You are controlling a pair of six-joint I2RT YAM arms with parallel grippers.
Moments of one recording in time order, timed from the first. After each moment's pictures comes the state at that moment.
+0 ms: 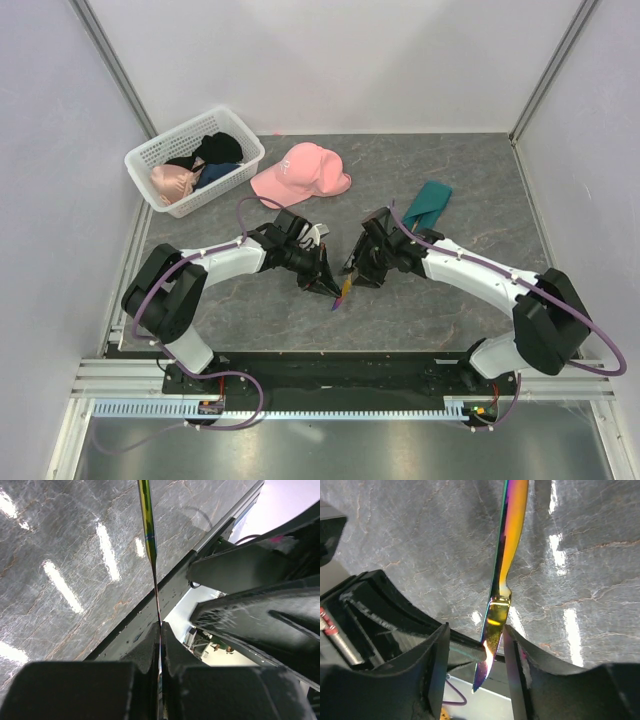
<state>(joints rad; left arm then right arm) -0.62 1.65 0.89 -0.24 0.80 -0.80 0.72 1.44 0.97 -0.51 -0.12 1.21</state>
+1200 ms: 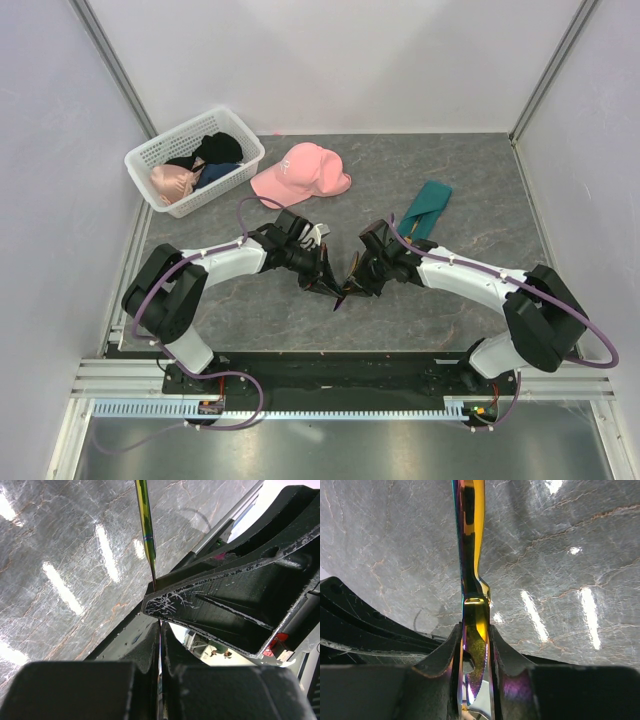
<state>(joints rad) -0.63 1.65 0.88 -0.22 0.79 -0.81 0.75 1.47 0.87 -0.43 -0.16 1.35</state>
